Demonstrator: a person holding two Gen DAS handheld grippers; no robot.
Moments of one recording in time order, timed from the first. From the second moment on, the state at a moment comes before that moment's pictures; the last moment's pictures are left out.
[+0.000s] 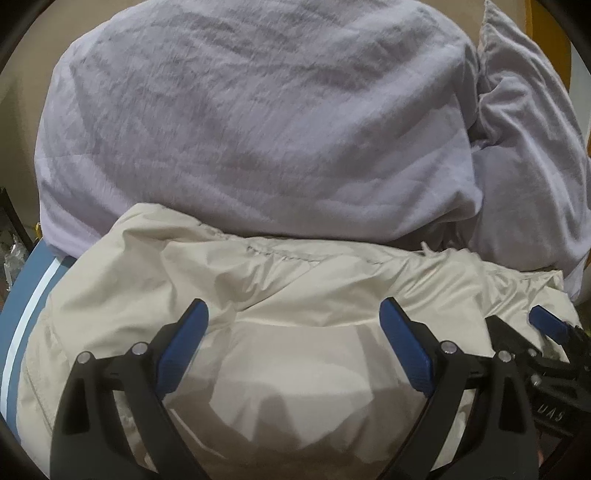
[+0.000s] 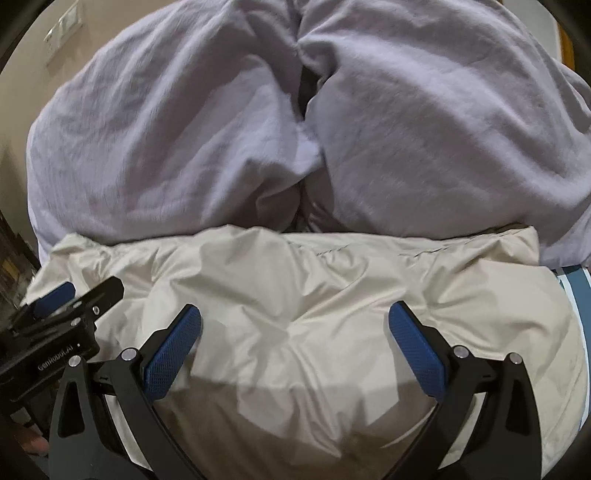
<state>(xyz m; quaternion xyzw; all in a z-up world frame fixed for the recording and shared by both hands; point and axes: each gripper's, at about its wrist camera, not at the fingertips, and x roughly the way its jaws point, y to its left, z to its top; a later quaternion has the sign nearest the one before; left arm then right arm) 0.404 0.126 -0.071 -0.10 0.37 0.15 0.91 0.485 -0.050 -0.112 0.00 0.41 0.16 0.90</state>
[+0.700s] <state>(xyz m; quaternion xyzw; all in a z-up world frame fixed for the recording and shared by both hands) 0.427 0.136 -0.118 -0.09 0.38 0.14 0.91 0.492 -0.051 -0.144 0.00 0.39 0.15 0.91</state>
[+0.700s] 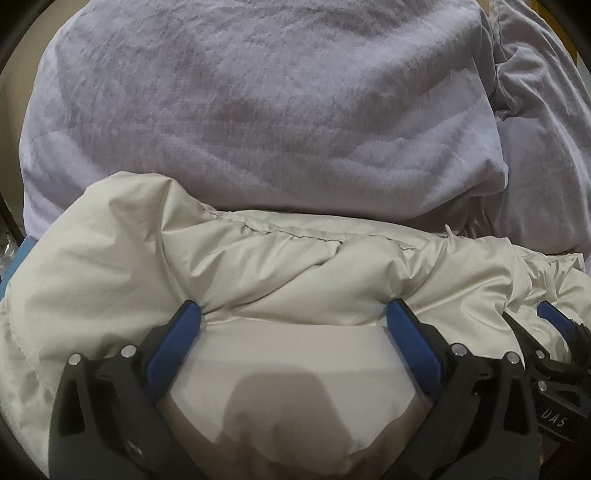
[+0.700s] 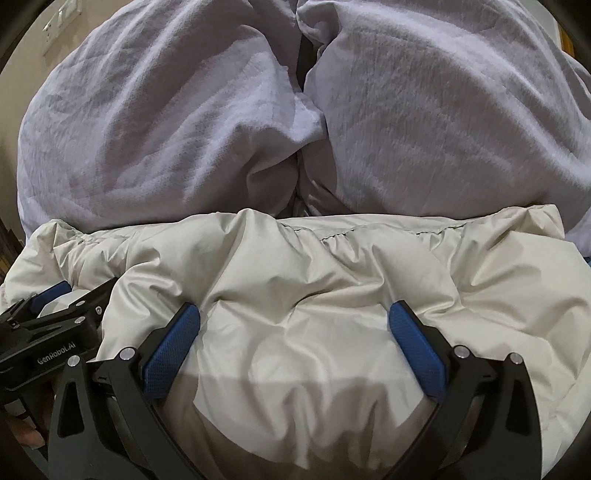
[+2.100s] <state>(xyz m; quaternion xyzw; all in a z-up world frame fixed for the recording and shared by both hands) 0.225 0.186 -0.087 -0.22 0.42 0.18 0.86 0.404 -0.319 -0.126 0.23 0.49 -0.05 0.84</state>
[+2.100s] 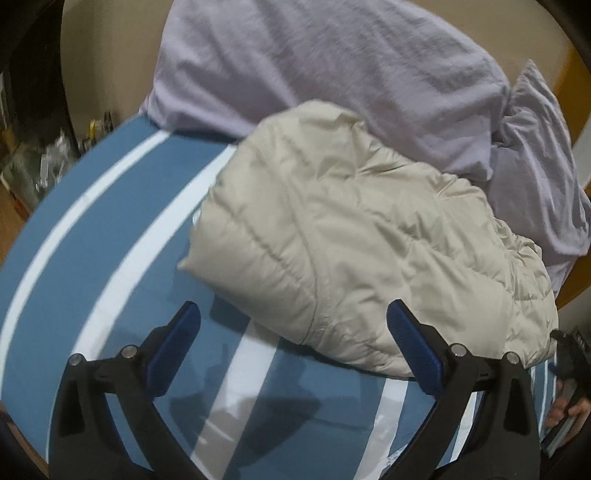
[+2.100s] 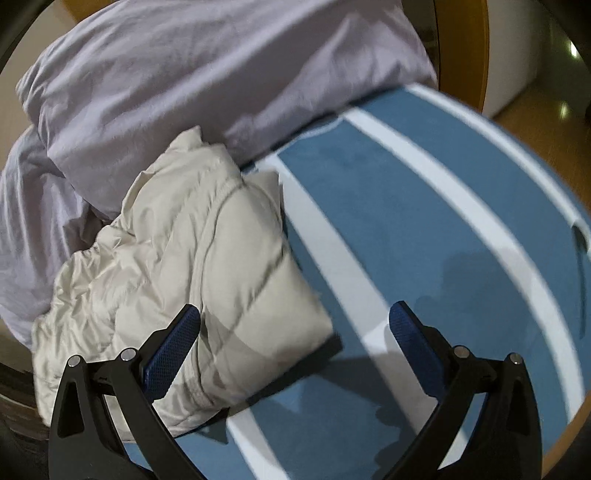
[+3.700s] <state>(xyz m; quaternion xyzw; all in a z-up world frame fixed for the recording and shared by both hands) 0.082 0.236 -0.087 -0.30 0.39 0.23 0.84 0.263 -0.283 -0.116 0.24 0.49 0.11 0.83</state>
